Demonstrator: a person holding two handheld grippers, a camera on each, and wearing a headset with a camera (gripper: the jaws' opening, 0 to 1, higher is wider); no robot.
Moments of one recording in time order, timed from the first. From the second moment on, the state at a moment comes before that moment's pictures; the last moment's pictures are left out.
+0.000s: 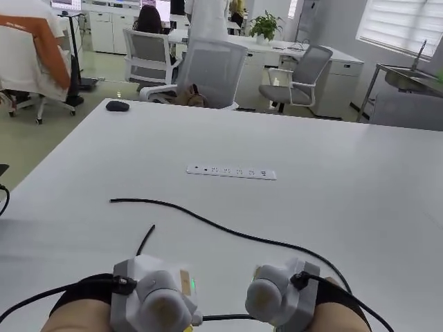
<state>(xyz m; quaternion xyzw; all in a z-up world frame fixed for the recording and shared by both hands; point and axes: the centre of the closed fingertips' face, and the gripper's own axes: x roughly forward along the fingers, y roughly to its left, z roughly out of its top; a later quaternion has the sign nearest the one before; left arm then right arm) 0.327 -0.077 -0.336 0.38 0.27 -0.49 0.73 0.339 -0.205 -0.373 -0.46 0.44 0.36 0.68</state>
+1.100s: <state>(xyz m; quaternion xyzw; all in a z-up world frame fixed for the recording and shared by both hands) 0.323 -0.081 -0.337 0.38 0.26 -0.50 0.73 0.320 -0.146 -0.364 -0.41 0.36 0.48 0.68</state>
